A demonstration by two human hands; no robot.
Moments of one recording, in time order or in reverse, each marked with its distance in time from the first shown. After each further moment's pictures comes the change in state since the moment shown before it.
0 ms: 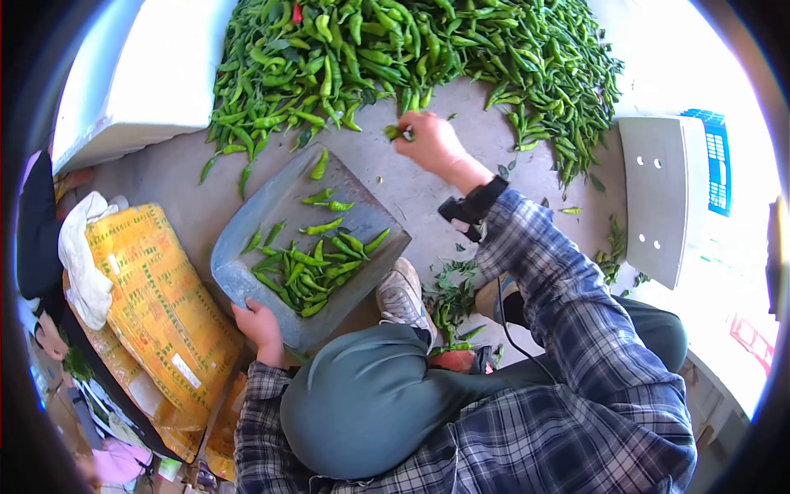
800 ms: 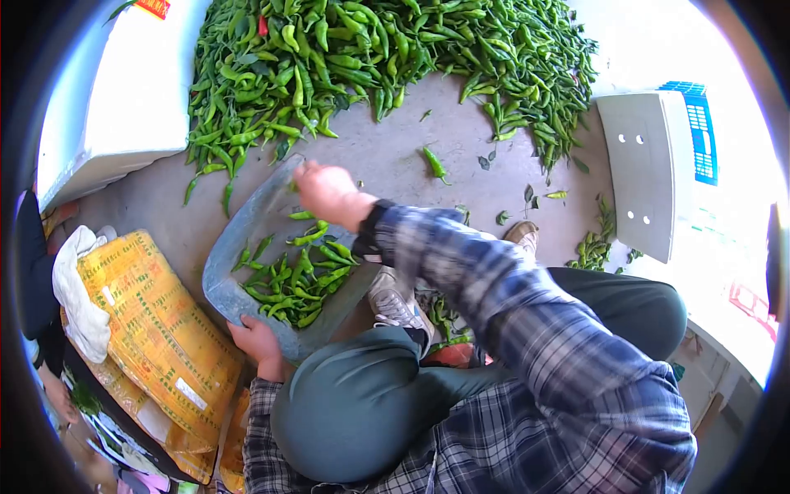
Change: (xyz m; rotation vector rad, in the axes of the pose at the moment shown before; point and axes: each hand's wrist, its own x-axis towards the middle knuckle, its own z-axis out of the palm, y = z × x) left_hand -0.002 0.003 0.001 -0.086 -0.009 -0.031; right_hand -0.006 -0.083 0.104 -0.134 -0.209 -0.097
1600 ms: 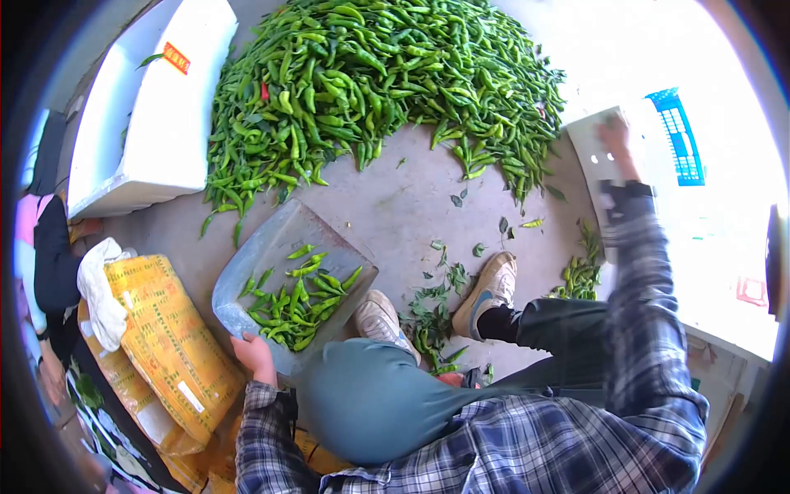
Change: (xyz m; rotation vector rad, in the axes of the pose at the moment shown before) left_hand 0.002 0.003 -0.004 0.133 -0.015 -0.014; right_hand -0.224 0.380 -0.416 -0.454 0.576 0.716
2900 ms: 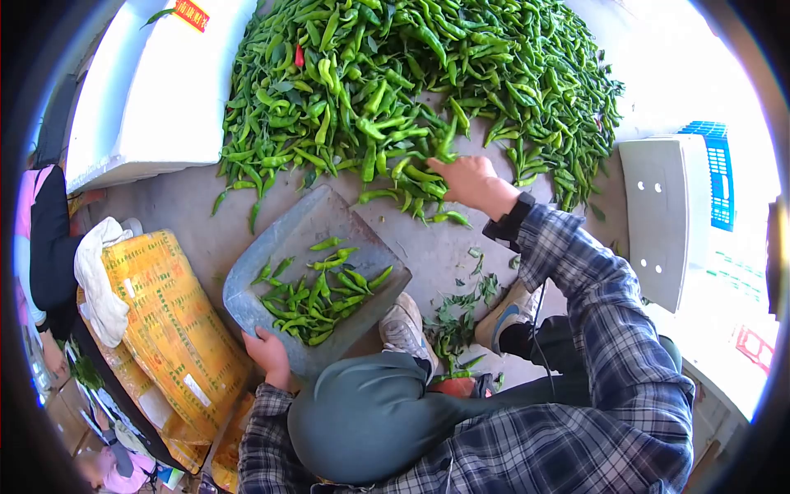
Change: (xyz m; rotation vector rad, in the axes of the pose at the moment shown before) left_hand -0.003 0.007 0.000 -0.060 -0.005 -0.006; right_hand -0.169 -0.362 0.118 -0.266 -0.916 -0.786
